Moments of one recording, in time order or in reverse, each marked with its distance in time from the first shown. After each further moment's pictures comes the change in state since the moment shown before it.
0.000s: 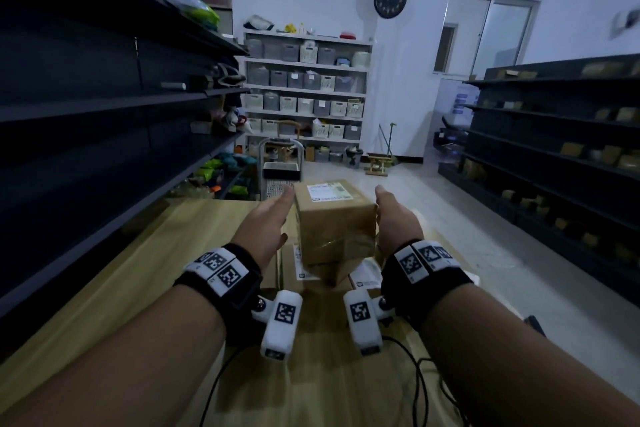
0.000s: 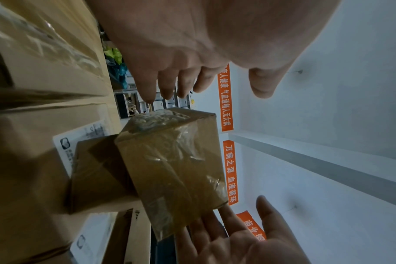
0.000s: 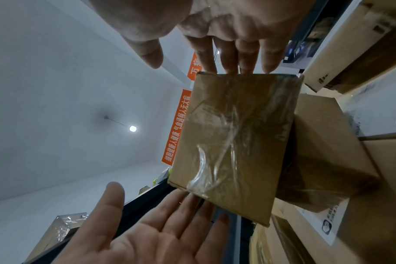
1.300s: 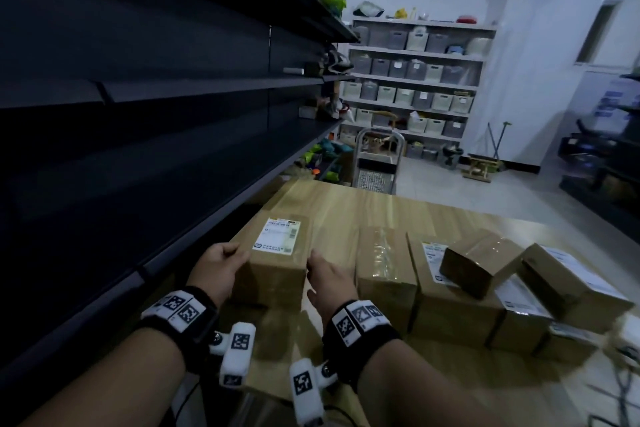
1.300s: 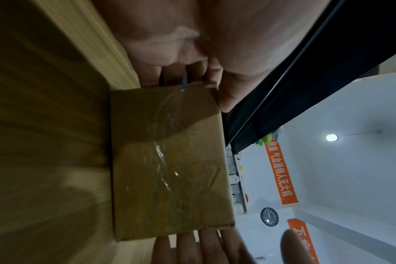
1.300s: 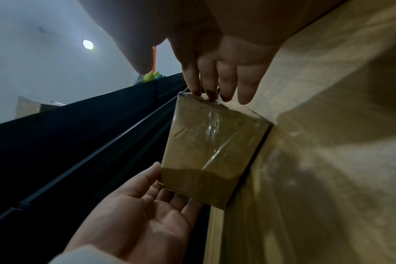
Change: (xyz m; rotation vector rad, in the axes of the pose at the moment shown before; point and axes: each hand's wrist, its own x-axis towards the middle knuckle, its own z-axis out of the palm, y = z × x) left_hand -0.040 -0.117 -0.306 0.099 0.504 -0.165; right_hand -0.116 0.109 0.293 0.125 -0.551 0.221
